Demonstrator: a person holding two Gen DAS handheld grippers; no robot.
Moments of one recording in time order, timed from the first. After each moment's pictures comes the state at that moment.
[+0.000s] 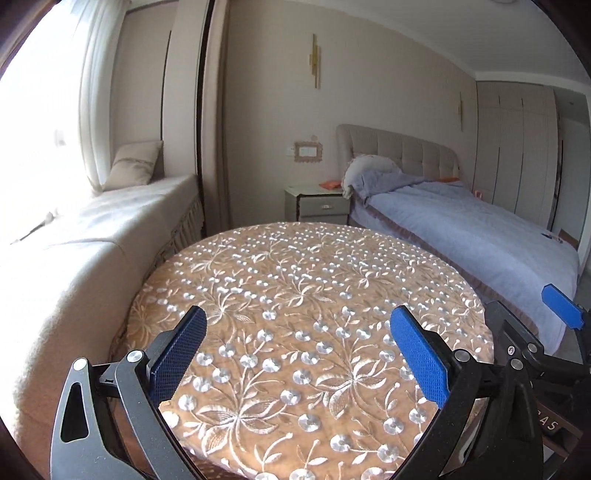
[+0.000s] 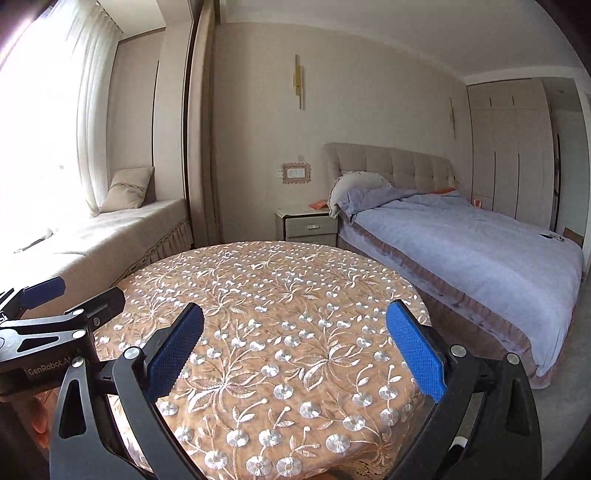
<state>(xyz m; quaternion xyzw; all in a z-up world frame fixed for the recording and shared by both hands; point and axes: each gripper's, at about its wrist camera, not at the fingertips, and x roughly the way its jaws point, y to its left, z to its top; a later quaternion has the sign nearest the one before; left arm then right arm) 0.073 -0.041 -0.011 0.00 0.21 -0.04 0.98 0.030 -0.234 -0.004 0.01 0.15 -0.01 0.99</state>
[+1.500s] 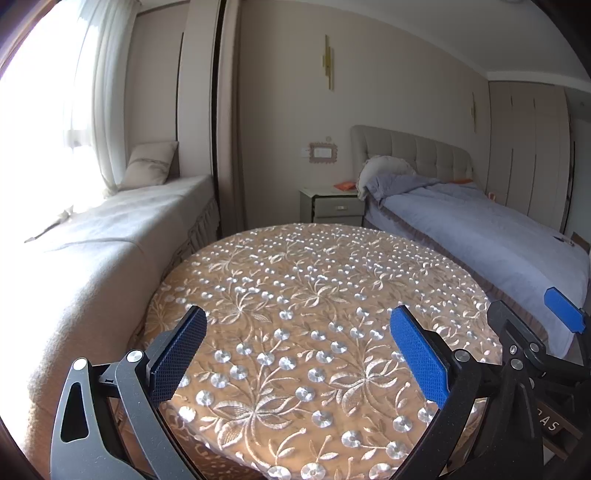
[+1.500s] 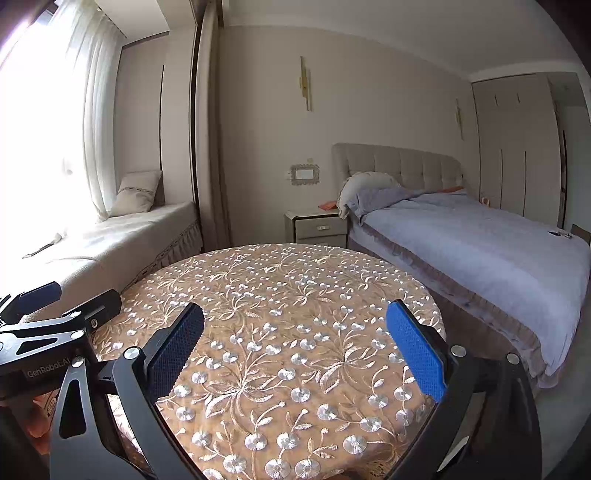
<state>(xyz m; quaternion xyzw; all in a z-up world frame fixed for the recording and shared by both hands) 0.061 -0.038 -0.003 0.01 0.21 -0.01 0.98 0.031 -0.231 -0.002 0.02 0.15 0.01 0.99</state>
